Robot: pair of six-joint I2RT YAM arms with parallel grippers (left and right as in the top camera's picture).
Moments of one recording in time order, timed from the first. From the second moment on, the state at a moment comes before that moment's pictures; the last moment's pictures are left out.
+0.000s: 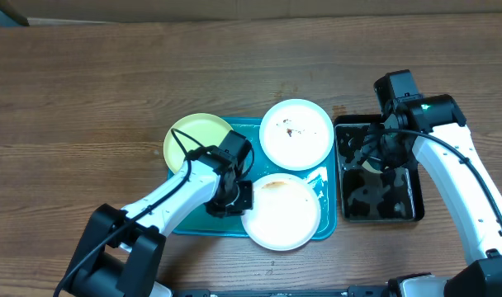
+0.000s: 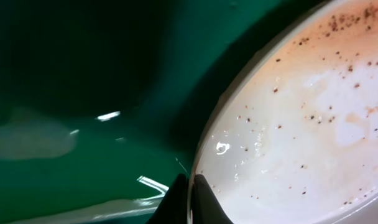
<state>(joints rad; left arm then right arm) -0.51 1.65 0.92 -0.84 0.26 -0.55 0.18 1.53 1.31 -1.24 0.11 0.56</state>
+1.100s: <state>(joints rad) -0.60 1.52 1.34 -1.24 -0.52 -0.50 0.18 1.58 1.31 -1.12 0.11 0.51</state>
